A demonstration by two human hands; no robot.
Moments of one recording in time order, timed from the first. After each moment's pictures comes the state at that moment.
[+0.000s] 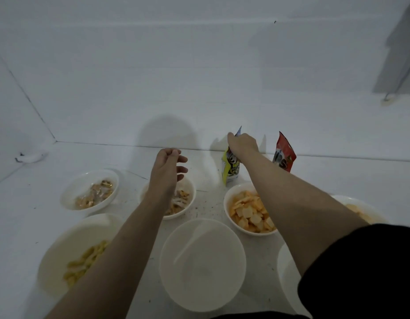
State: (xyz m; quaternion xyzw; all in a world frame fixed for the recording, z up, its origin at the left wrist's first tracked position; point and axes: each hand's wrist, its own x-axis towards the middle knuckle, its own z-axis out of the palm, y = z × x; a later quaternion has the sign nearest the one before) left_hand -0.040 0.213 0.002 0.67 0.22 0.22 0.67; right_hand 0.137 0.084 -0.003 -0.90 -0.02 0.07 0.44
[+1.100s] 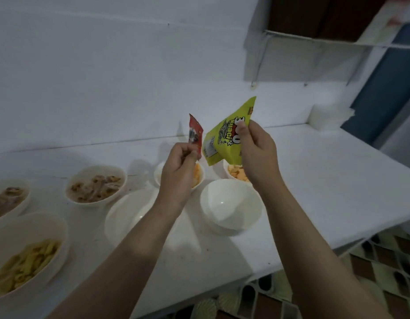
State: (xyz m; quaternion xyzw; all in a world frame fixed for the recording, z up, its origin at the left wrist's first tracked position) left_hand -0.137 0.053 0.028 0.68 -0.03 0.13 0.72; right_hand -0.135 -0.089 0.074 -0.78 -0.01 -0.24 0.58
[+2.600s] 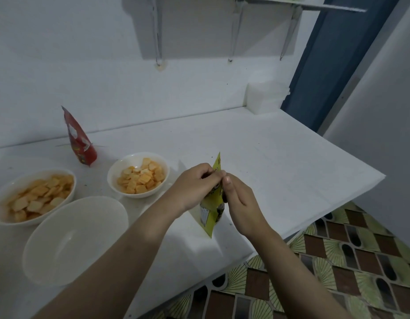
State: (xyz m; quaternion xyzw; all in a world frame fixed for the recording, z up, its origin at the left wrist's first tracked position) left_hand -0.068 -0.261 -0.018 0.81 -0.15 -0.16 0.54; right_hand -0.130 -0.389 -0.041 -0.83 -0.07 -0.15 0.53
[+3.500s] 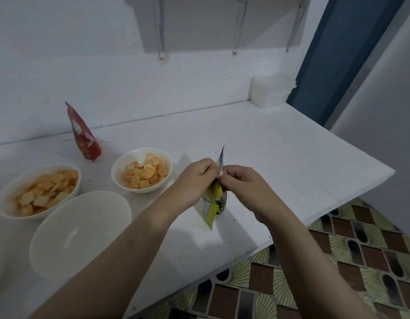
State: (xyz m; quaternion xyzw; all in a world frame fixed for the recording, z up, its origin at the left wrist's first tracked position) left_hand -0.072 -0.261 -0.015 0.81 -0.19 -0.12 0.54; right_hand -0.120 -0.398 -0.010 -0.82 0.01 0.01 0.57
